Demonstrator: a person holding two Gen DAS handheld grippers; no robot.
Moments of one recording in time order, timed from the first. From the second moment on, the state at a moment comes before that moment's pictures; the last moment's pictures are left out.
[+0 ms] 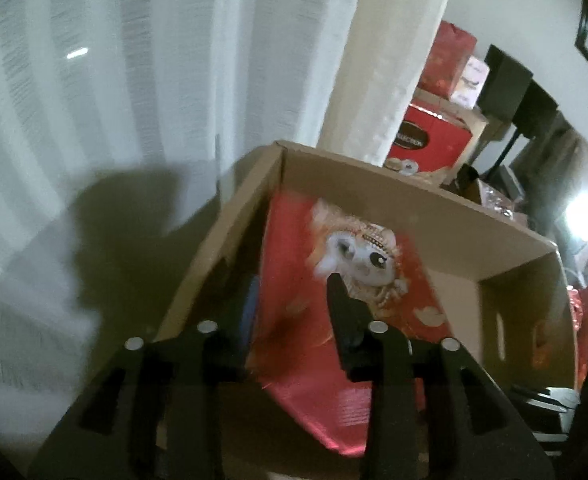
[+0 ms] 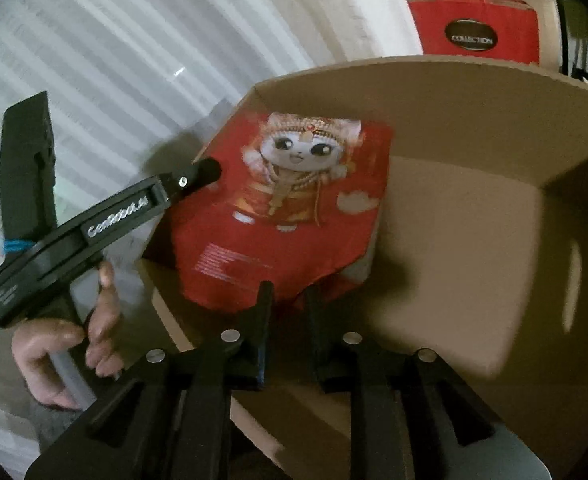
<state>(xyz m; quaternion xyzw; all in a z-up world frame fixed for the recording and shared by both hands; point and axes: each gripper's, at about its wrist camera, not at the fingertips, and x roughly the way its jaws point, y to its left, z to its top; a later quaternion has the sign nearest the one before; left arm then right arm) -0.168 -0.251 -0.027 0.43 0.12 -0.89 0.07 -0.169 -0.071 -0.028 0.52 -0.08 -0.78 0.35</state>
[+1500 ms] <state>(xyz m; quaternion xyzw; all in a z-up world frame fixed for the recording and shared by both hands) -0.102 -0.043 0.040 0.36 0.06 -0.93 -0.11 -0.097 0.199 0.065 0.42 -0.05 -0.90 0.11</state>
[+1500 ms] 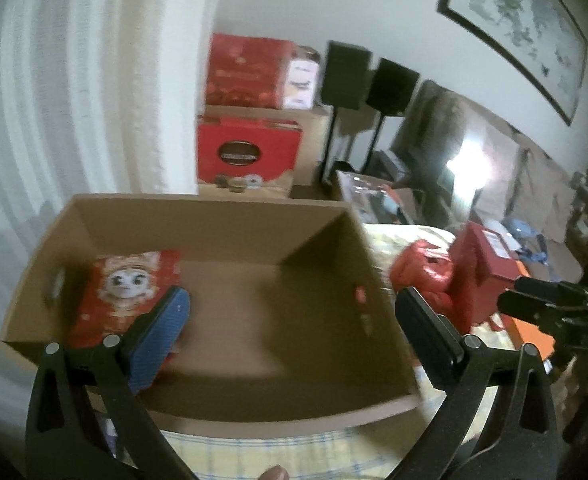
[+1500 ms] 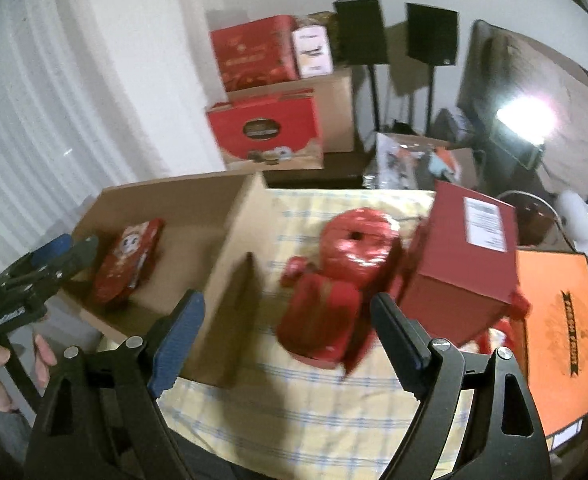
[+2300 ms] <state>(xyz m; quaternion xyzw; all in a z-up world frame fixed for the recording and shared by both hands) -0.123 0.088 0.043 0.39 0.10 -0.88 -0.25 -0.091 0.338 0.051 0.40 -0.11 -0.91 -0.02</state>
